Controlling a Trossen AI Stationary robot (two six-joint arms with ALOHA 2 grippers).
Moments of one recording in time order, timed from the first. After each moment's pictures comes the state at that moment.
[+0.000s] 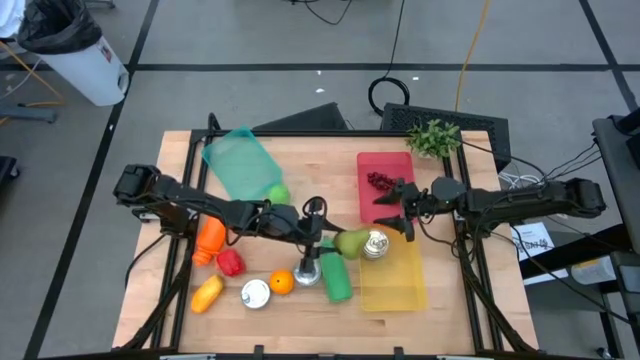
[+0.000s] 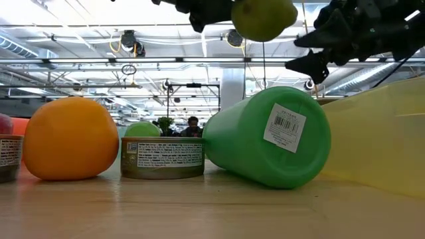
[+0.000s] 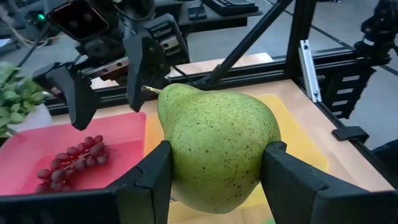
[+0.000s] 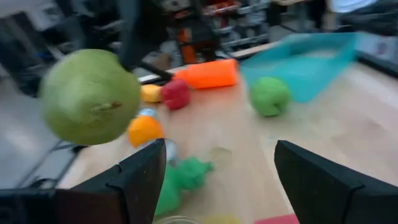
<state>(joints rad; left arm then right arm) -0.20 1.61 1.07 0.24 -0.06 0.07 -0.08 0.86 0.30 0.43 -0.17 0.25</state>
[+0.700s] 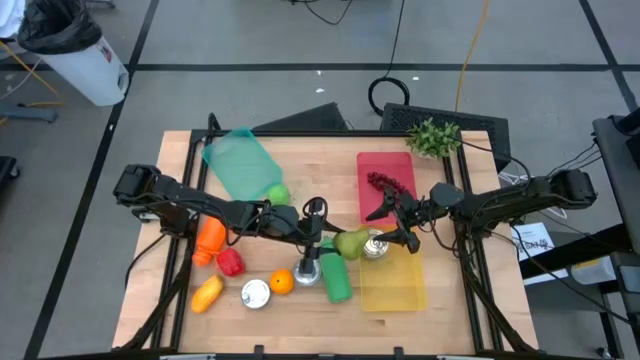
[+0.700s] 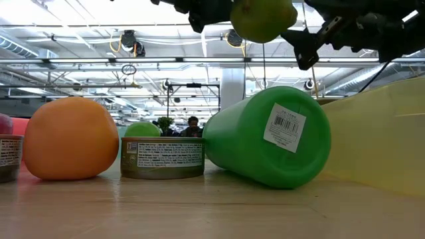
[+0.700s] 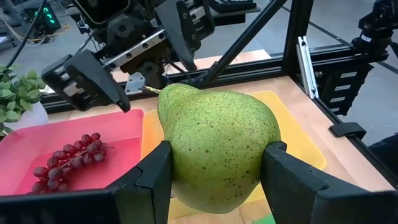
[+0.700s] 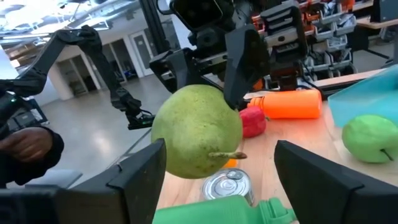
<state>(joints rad) -0.20 1.61 1.07 0.23 -0.06 0.07 0.00 1.04 0.30 0.79 -0.32 0.30</state>
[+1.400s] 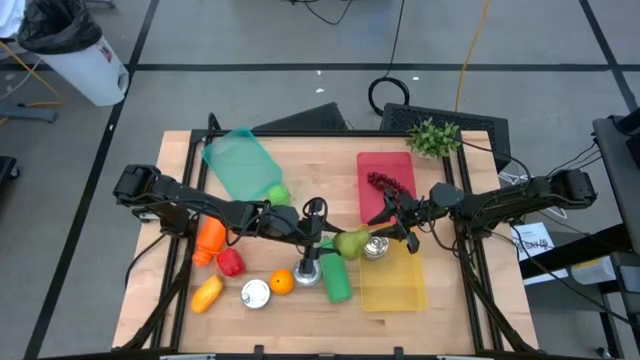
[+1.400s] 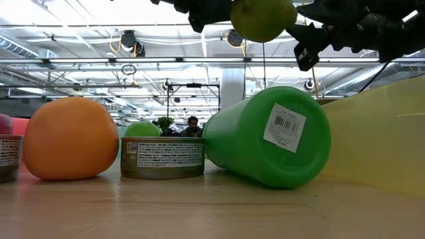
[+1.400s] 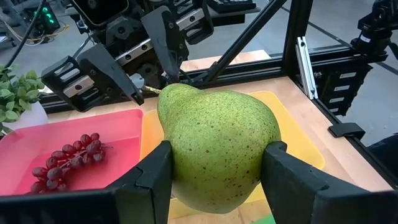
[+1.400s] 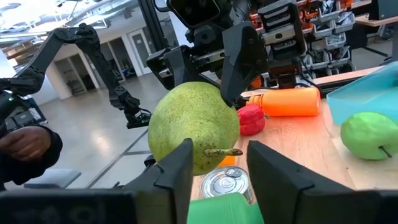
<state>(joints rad) -0.20 1.61 1.07 0.23 -0.06 0.07 0.00 1.04 0.30 0.78 -0.32 0.30</state>
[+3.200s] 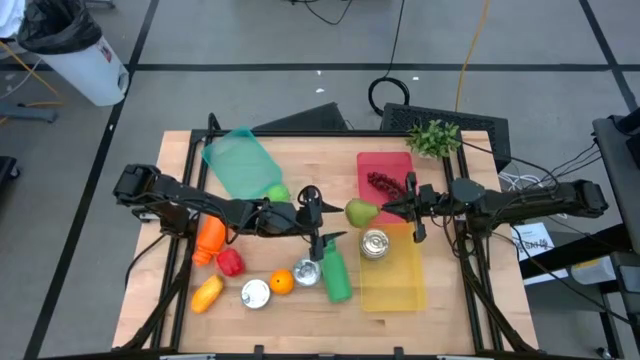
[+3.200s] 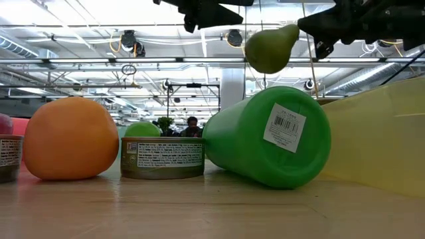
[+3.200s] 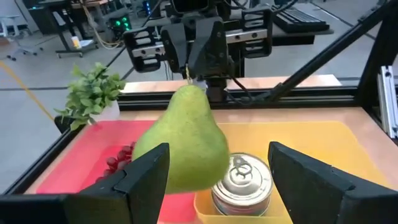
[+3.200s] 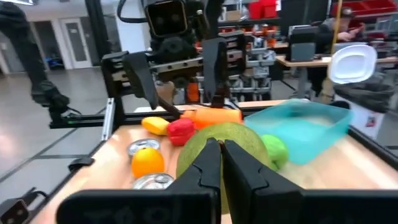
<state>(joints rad) -0.19 1.60 1.08 0.30 -0.31 0.02 -0.01 0.68 0.30 0.42 -0.06 0.08</state>
